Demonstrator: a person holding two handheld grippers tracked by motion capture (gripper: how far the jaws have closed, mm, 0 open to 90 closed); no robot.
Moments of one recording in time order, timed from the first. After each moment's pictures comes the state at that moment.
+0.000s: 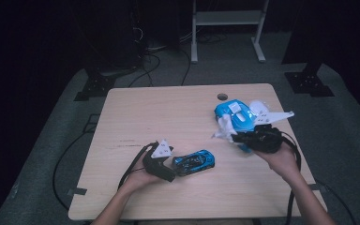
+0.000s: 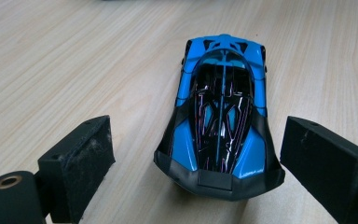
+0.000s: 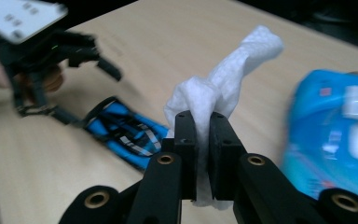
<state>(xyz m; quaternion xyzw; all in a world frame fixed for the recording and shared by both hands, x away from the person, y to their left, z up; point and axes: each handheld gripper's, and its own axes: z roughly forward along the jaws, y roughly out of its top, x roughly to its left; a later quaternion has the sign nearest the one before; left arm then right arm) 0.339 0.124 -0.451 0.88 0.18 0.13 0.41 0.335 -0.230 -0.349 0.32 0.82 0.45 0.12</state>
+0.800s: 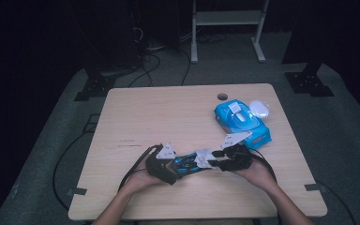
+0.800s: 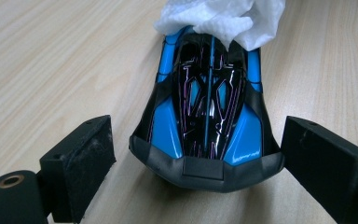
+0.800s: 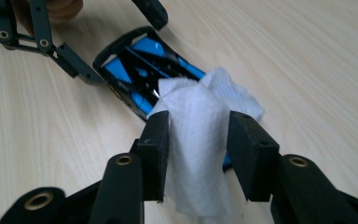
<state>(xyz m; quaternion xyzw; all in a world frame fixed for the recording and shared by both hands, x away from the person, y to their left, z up) 0.343 0.118 -0.464 0.90 0.18 0.10 0.38 0.338 -0.168 -0.426 0.25 0.88 0.40 0.08</state>
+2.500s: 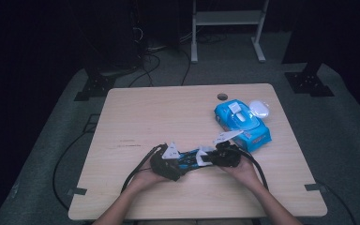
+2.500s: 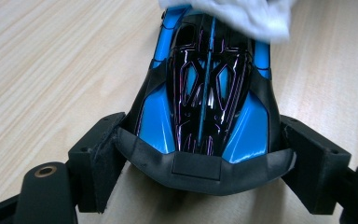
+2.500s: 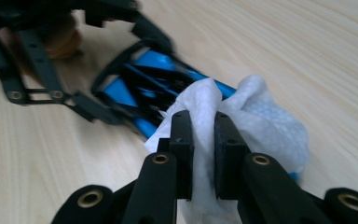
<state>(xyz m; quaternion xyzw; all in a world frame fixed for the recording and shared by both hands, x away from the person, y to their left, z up) 0.353 0.106 -0.477 0.90 0.17 0.13 0.37 0.358 -0.147 -0.452 0.30 0.85 0.42 0.04</state>
